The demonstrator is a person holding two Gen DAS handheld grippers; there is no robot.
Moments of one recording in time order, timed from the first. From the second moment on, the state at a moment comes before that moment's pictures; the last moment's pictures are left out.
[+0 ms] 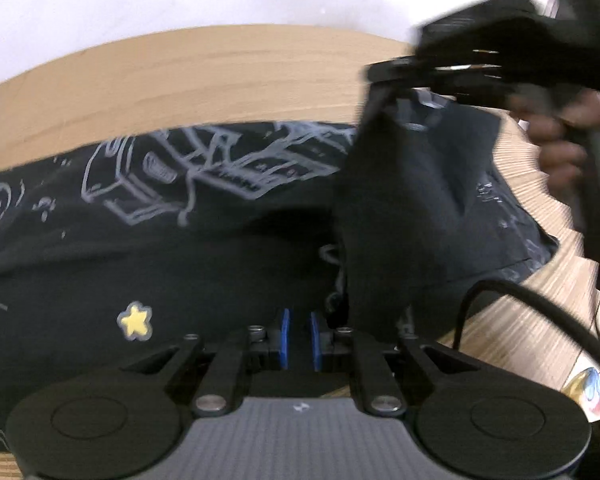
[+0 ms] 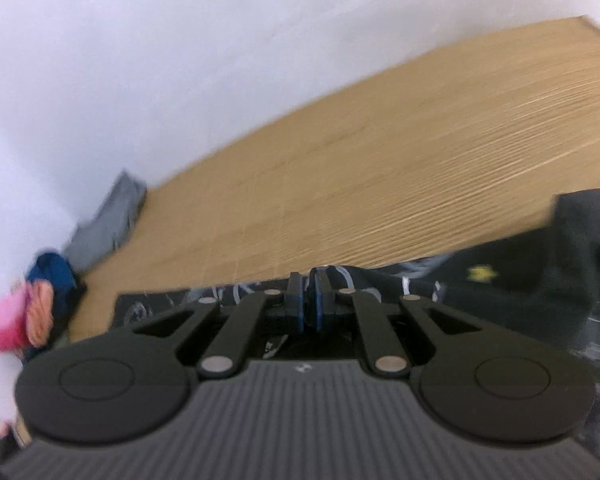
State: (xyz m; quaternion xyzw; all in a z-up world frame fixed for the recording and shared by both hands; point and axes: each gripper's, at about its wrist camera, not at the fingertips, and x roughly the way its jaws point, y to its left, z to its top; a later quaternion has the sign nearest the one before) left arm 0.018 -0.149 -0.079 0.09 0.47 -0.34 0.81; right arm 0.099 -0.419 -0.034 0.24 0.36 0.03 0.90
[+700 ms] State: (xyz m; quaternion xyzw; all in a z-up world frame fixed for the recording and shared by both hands) left arm 0.065 -0.221 -0.054 0.12 0.37 -0.40 0.83; right arm 0.081 -0.496 -0.029 0.25 0.30 -0.08 0.92
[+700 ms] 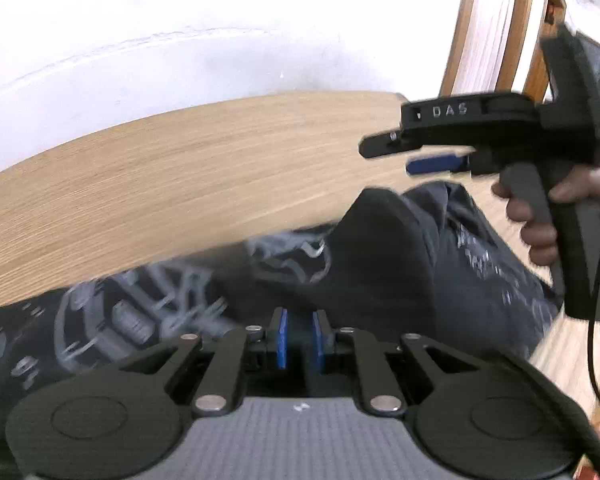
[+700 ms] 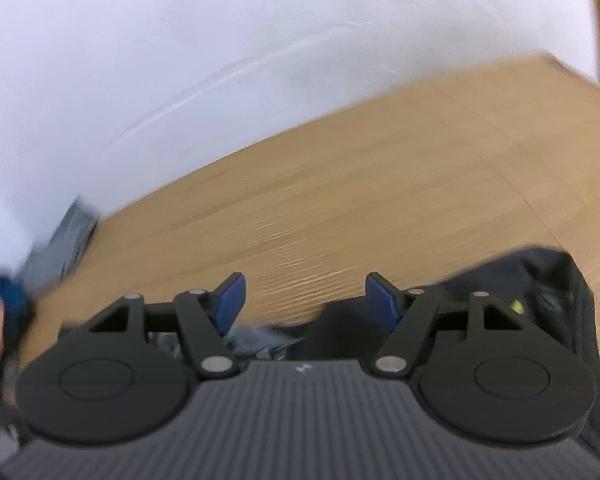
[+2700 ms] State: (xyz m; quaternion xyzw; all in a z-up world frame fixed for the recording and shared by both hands) left arm 0.040 -0.346 -0.065 0.11 0.45 -0.32 0.83; right arm 0.110 -0.601 0.002 -0.22 0.46 0.50 0.70
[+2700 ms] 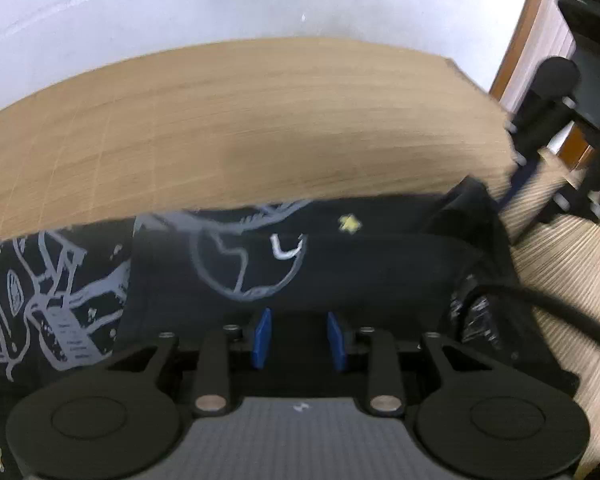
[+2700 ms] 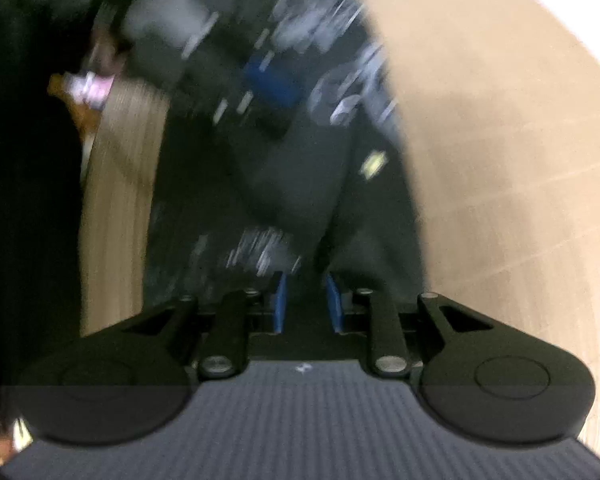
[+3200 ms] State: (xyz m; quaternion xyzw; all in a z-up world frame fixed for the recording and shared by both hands) left arm 0.040 -0.361 -0.068 0.11 0.45 -0.34 0.82; right arm 0.086 -0.578 -0.045 -0.31 0.44 0.46 0.71
